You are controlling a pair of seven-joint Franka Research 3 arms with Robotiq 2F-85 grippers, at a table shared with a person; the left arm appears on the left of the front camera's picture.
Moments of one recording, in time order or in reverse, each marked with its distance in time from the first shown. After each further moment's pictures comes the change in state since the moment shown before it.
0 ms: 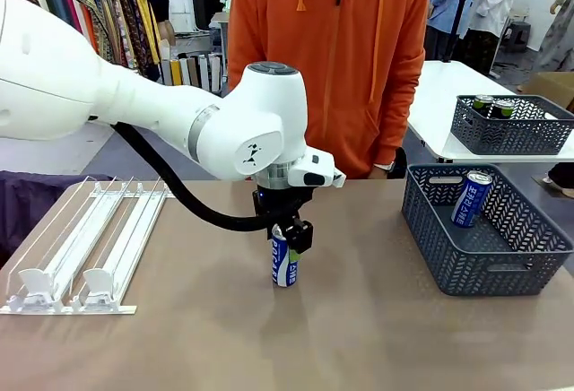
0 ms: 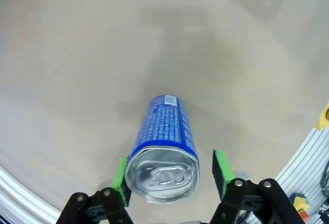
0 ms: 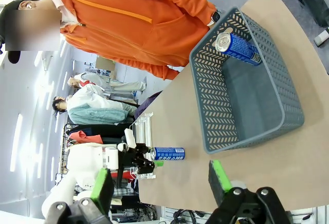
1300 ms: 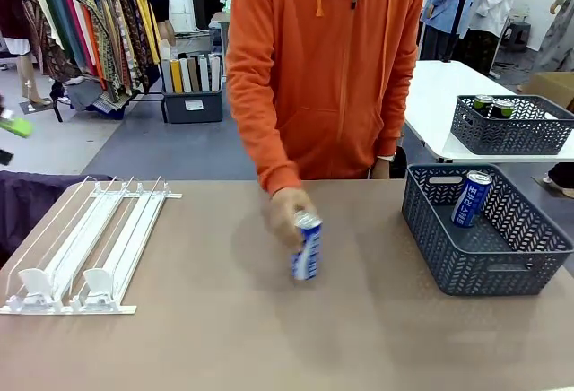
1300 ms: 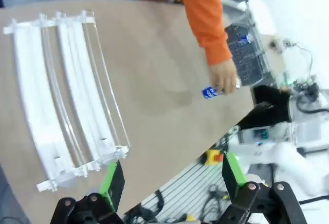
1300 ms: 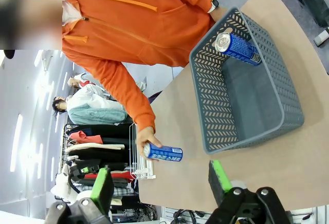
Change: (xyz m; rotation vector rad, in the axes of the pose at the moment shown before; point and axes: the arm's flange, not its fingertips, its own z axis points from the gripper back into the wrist) left arm -0.453 0.255 0.188 -0.548 -0.656 0.822; right arm 0.000 0.000 0.000 0.000 -0.001 -0.001
